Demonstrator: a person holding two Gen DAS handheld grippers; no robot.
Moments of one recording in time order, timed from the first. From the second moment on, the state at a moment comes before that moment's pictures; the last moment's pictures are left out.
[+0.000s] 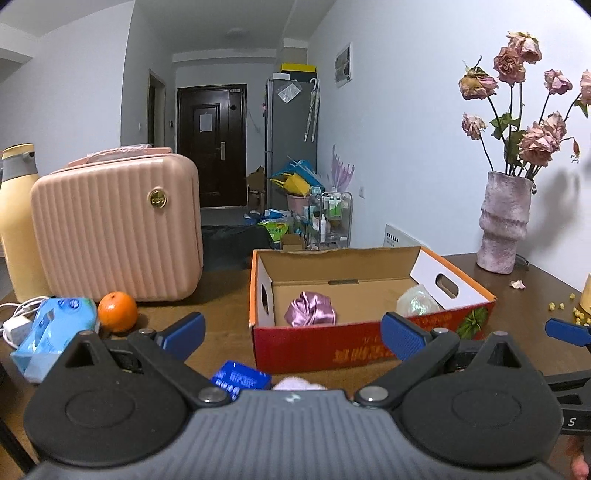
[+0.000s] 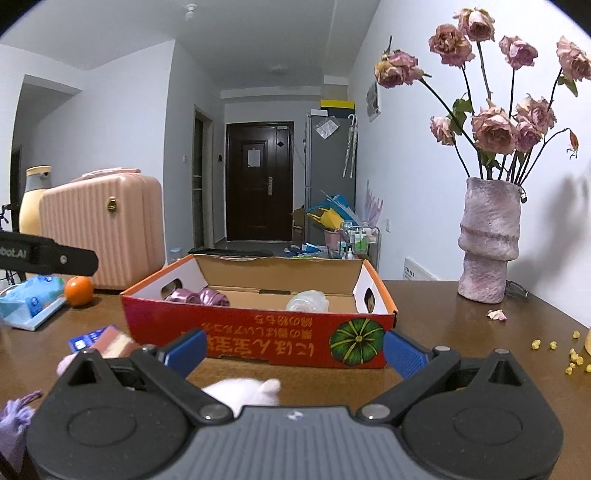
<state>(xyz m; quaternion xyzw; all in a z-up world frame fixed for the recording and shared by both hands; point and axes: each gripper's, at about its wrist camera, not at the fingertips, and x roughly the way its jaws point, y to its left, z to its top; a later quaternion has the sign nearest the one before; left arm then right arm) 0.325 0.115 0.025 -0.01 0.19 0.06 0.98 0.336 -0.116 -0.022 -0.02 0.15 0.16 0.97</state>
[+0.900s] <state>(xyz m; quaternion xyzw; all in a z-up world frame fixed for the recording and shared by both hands) 0.240 0.096 0.002 0.00 0.21 0.07 0.98 0.239 -0.114 -0.035 -0.03 0.17 0.19 0.97</state>
